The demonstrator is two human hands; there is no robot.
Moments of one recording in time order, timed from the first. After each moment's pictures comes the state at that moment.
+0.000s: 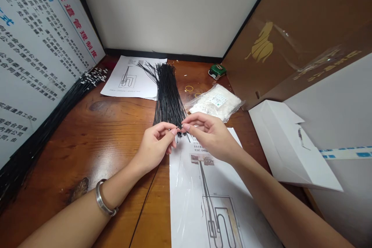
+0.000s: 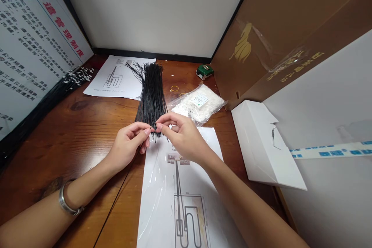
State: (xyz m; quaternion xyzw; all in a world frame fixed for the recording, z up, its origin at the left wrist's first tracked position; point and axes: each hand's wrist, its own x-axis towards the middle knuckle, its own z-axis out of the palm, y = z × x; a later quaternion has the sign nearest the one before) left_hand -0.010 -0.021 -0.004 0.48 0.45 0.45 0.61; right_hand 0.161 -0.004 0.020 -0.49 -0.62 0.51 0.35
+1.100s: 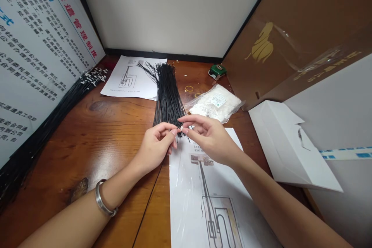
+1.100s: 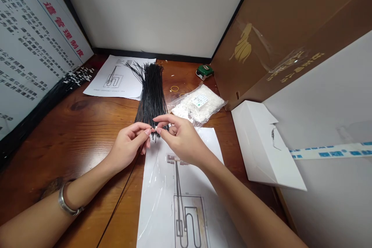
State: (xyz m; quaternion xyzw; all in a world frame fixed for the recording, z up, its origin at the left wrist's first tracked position) left_hand -0.007 -0.022 -0.003 0.48 0.45 0.44 0.61; right_hand 0.161 -0.007 0.019 -0.51 -0.65 0.47 0.32
